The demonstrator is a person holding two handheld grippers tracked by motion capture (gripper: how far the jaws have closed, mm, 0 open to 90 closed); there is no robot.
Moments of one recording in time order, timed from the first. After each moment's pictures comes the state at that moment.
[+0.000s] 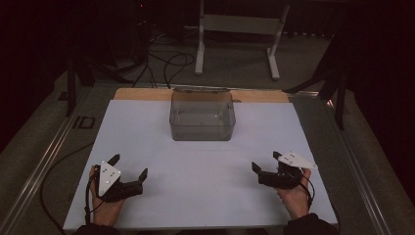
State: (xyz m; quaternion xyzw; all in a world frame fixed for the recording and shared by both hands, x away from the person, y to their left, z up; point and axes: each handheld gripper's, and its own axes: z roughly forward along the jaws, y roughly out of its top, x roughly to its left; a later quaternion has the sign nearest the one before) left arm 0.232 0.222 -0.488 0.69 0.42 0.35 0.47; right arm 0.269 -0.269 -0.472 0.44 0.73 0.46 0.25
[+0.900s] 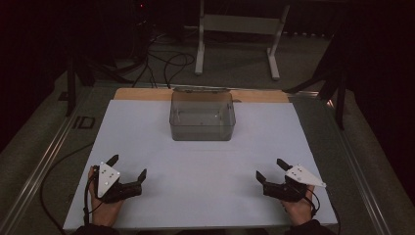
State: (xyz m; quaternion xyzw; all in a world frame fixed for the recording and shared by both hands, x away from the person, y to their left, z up) left arm 0.231 0.224 -0.490 0.70 0.42 0.35 0.47; right arm 0.244 -0.281 -0.490 0.41 0.71 0.50 0.27
